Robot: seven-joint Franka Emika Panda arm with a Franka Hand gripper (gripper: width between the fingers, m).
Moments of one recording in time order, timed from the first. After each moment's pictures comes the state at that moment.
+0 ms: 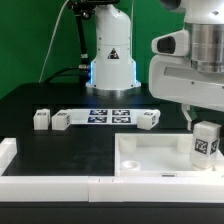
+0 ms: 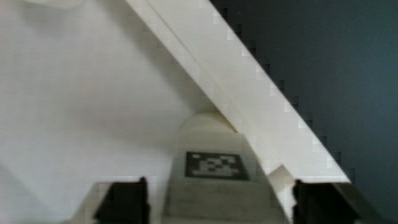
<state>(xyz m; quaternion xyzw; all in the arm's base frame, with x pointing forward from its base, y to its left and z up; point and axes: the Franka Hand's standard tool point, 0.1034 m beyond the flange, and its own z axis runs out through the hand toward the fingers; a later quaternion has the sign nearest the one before) 0.623 0.130 0.081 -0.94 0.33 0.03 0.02</state>
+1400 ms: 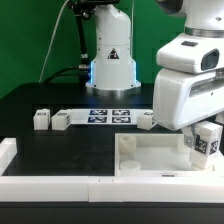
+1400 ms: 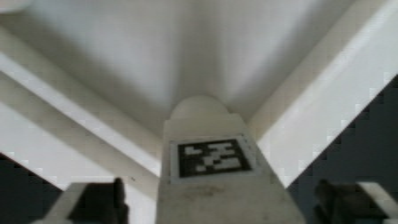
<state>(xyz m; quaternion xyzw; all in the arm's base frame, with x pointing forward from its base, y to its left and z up) 0.625 0.123 0.073 -0.94 -0.33 0.02 0.01</state>
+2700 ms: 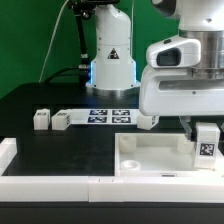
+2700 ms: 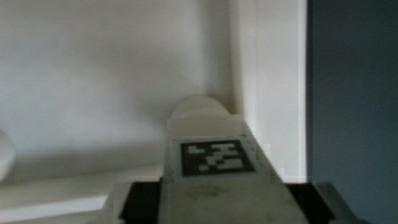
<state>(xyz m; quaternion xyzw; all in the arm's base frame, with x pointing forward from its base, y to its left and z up) 0.628 0.124 0.072 -0.99 0.15 0.02 0.03</state>
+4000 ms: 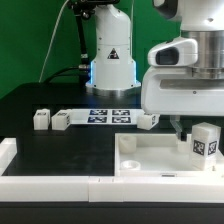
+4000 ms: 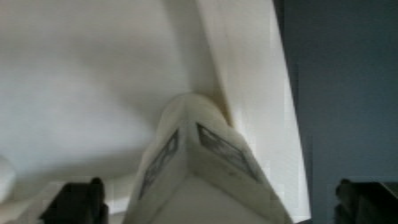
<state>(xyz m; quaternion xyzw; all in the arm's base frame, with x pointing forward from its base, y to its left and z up) 0.631 0.130 0.072 -1.00 0.07 0.00 0.02</state>
